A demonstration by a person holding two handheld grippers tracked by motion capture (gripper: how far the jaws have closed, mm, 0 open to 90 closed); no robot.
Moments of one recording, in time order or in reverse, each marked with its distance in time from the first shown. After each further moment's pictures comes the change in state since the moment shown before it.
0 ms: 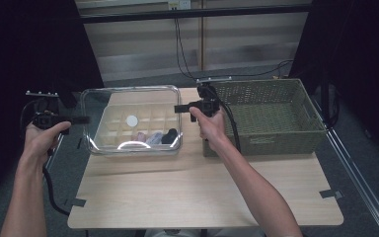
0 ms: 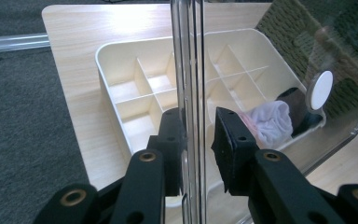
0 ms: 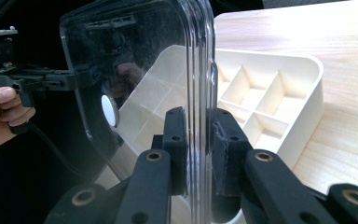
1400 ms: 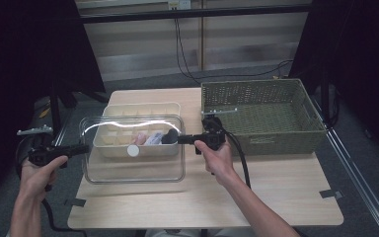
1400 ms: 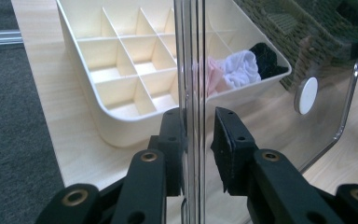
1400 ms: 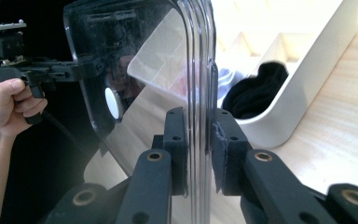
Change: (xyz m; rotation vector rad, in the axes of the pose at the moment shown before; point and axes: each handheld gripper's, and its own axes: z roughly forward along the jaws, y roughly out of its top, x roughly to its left) left arm -0.024 -0.085 -0.019 -0.056 -0.073 0.021; right arm 0.015 -0.083 -0.023 0.030 0.034 0.001
